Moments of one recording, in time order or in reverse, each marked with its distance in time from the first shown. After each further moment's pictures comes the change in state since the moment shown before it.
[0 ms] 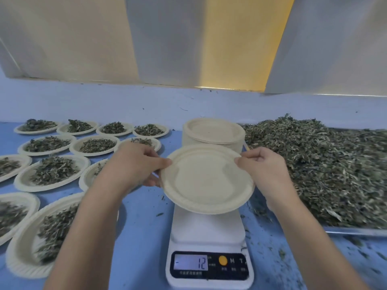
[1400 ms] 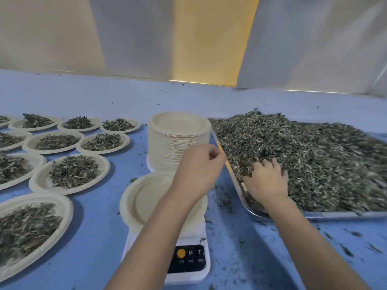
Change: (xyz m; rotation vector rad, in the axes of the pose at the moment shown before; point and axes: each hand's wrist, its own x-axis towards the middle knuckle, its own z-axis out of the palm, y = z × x) left_hand -0.021 0.049 0.153 0.061 -0.100 0.422; right_hand 0.041 0.075 -0.070 -1.227 0.024 0.062
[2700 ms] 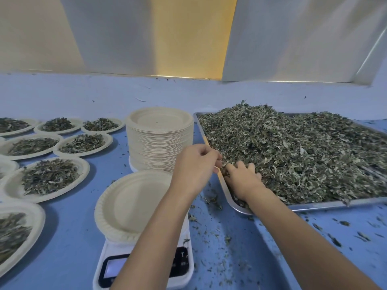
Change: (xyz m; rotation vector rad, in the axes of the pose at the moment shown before) left_hand 0.011 0.001 0.036 -0.263 -0.035 -0.145; right_hand 0.017 0.001 0.027 -0.051 -0.245 -0.177
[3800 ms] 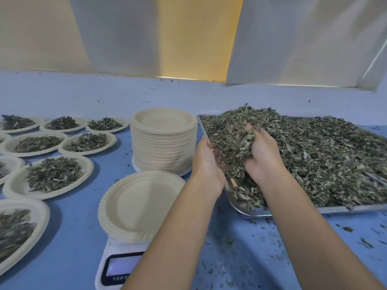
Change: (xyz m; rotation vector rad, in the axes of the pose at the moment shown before) left_hand 0.021 0.017 0.029 -1.024 0.049 -0.507; right_hand -0.024 -0.020 -0.078 1.949 0.274 0.051
